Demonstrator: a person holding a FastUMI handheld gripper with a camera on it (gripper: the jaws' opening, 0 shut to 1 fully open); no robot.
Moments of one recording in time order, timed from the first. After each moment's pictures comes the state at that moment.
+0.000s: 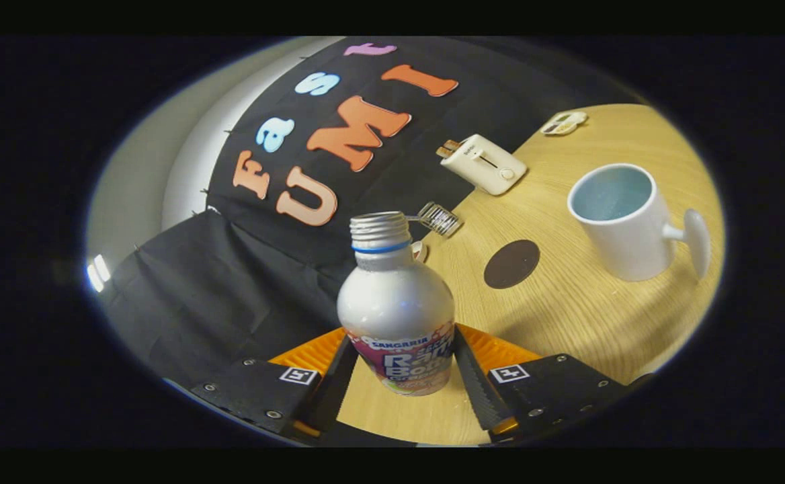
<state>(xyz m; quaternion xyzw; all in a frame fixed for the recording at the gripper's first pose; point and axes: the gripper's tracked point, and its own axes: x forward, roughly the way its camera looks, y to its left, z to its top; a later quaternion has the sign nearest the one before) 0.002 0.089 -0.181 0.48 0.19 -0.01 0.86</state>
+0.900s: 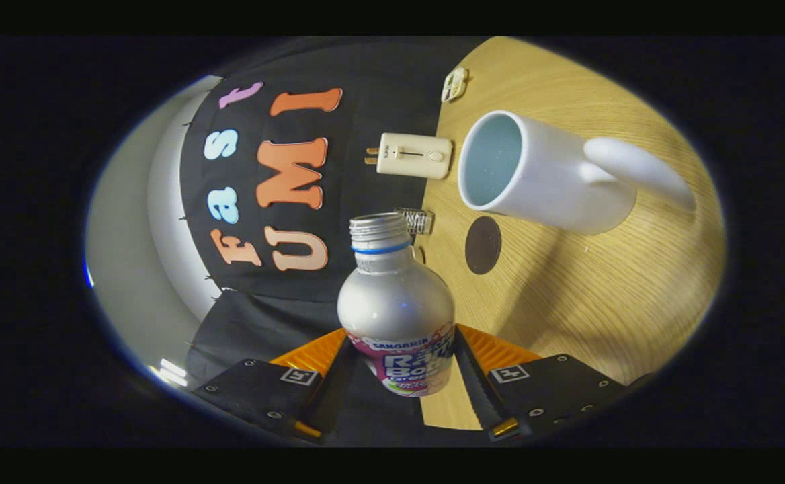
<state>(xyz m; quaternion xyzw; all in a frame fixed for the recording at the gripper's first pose) -0.004 0.050 -0.186 0.68 0.18 -0.03 0.72</state>
